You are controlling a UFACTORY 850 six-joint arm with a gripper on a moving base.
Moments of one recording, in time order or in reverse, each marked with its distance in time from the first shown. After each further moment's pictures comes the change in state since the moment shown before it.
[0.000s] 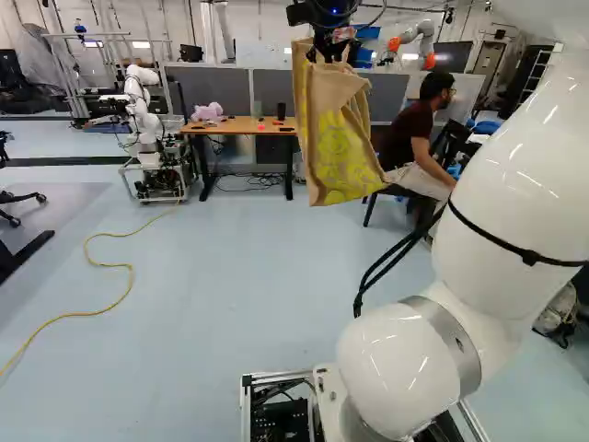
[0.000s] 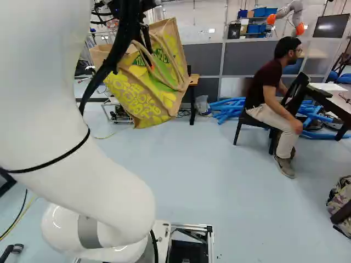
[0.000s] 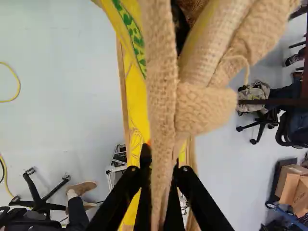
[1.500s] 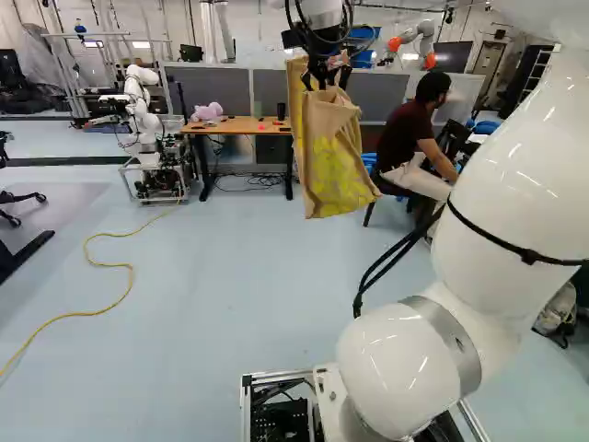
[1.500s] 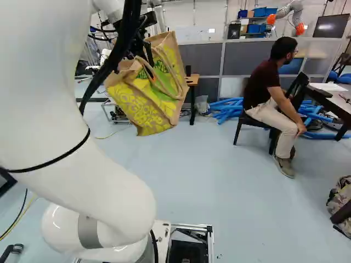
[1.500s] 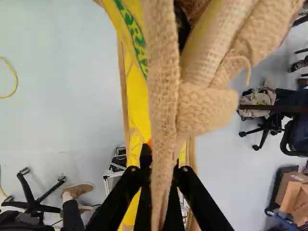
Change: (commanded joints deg) arm 0.2 -0.5 5.3 0.0 5.8 0.0
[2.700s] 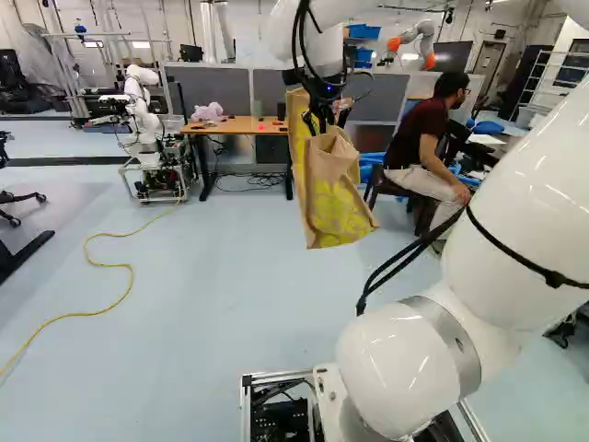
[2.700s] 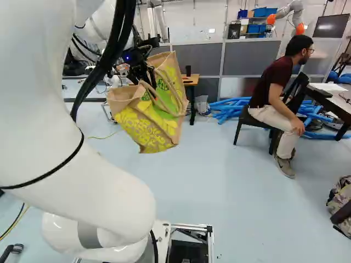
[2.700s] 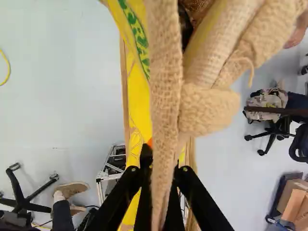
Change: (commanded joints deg) arm 0.0 4.8 15.8 0.0 10.7 0.0
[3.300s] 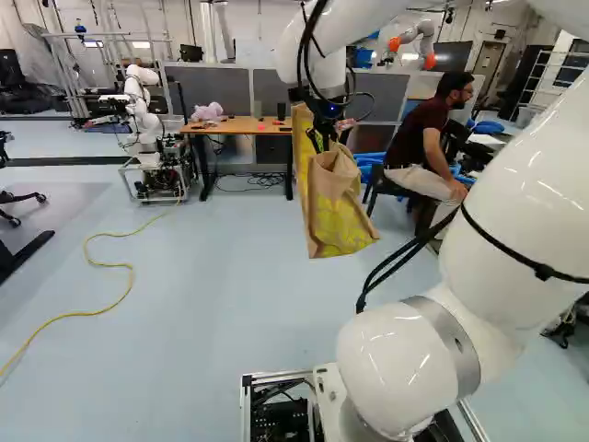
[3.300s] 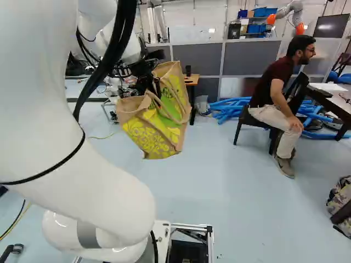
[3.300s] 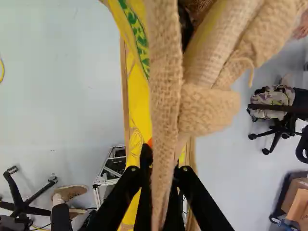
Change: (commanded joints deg) arm -2.8 -0.6 5.0 0.0 5.3 0.0
